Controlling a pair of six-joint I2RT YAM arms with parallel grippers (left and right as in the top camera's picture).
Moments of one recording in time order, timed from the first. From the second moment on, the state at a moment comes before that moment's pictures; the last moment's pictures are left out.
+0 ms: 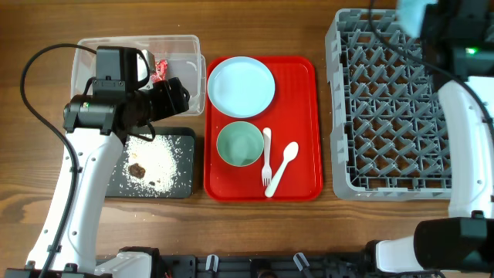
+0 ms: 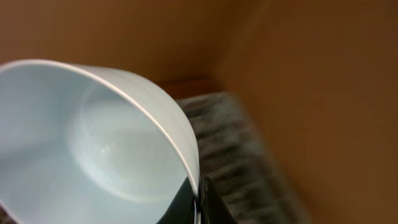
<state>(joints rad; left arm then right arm) -0.08 1.39 1.27 -0.90 0.21 -0.38 -0.10 1.62 1.68 -0.59 0.61 -0.15</state>
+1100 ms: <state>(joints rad) -0.08 1.39 1.27 -0.91 0.21 -0.38 -0.30 2.13 1.68 -0.28 1.17 -0.39</state>
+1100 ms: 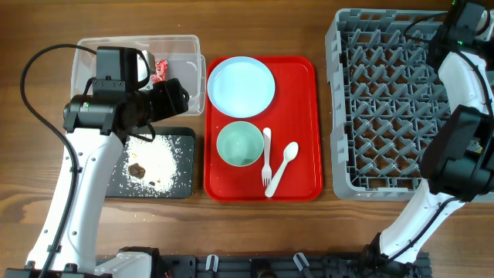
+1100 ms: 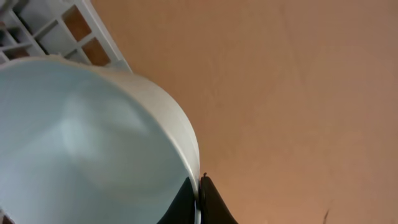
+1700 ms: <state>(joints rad) -0.08 1.39 1.27 -0.91 0.21 -0.38 -0.23 2.12 1.69 -0.64 0.92 -0.10</state>
